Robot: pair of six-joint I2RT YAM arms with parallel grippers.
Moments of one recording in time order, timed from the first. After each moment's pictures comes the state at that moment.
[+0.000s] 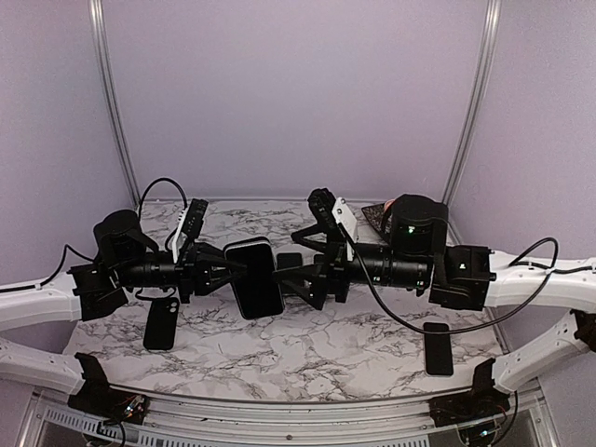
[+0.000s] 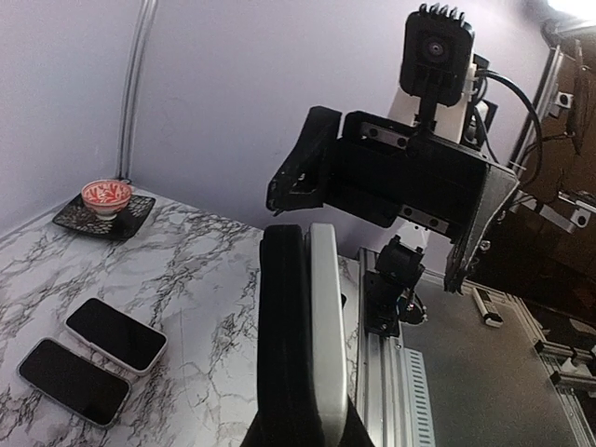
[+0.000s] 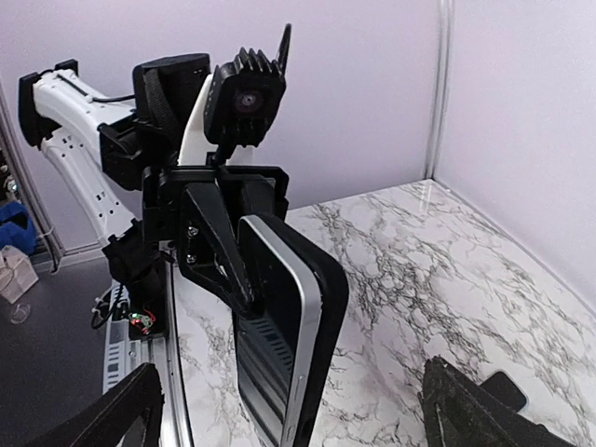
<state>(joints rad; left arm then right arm) -0.80 1.05 0.63 0.37 0.62 -0.27 1.14 1.24 0.99 0.11 -0.09 0.05</state>
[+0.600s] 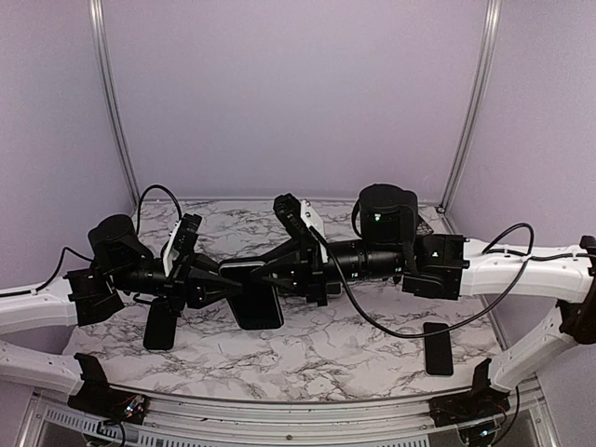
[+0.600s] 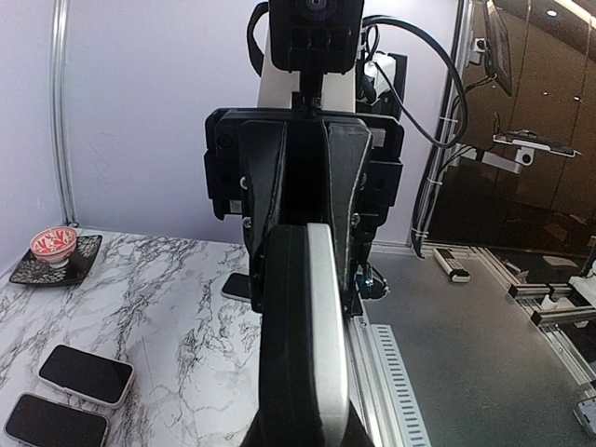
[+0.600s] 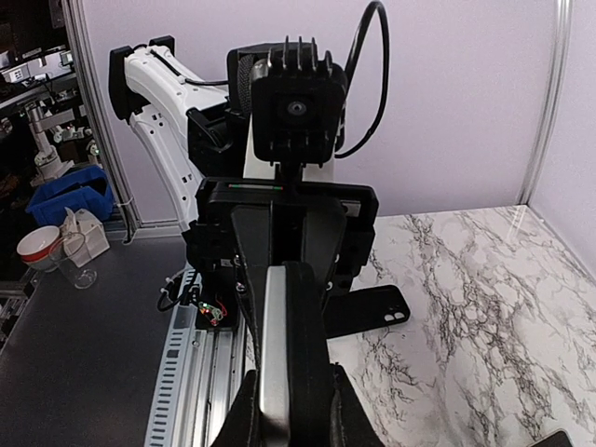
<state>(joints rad) -0.84 0.99 0.60 0.39 0.78 -0.12 1.15 1.40 1.14 0.10 -0.41 -0.01</state>
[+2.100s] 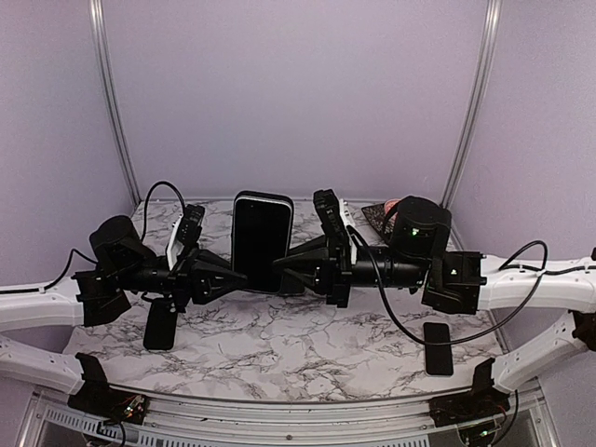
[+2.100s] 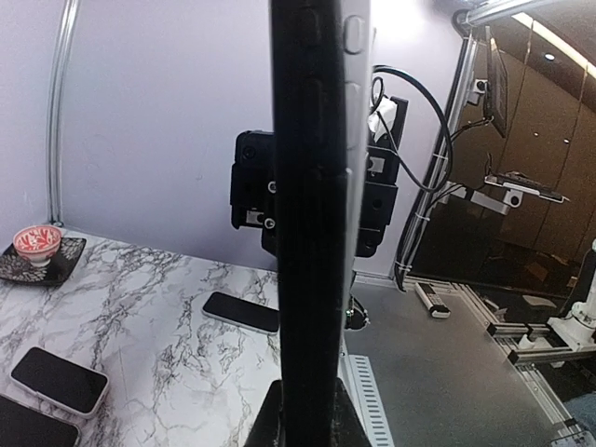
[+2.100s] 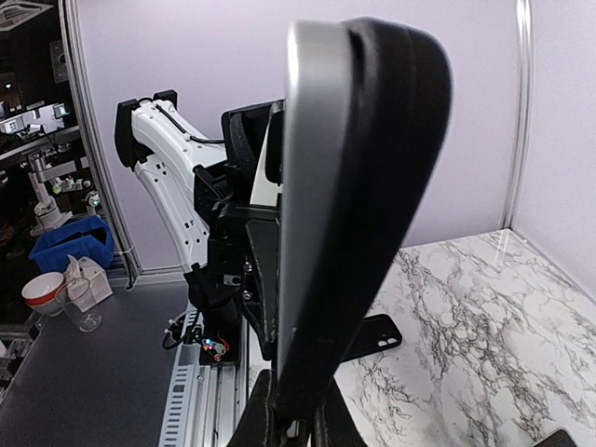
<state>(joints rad) -0.86 1.04 0.59 0.54 0.76 -0.31 1.14 1.27 0.95 0.31 -0.38 0.07</state>
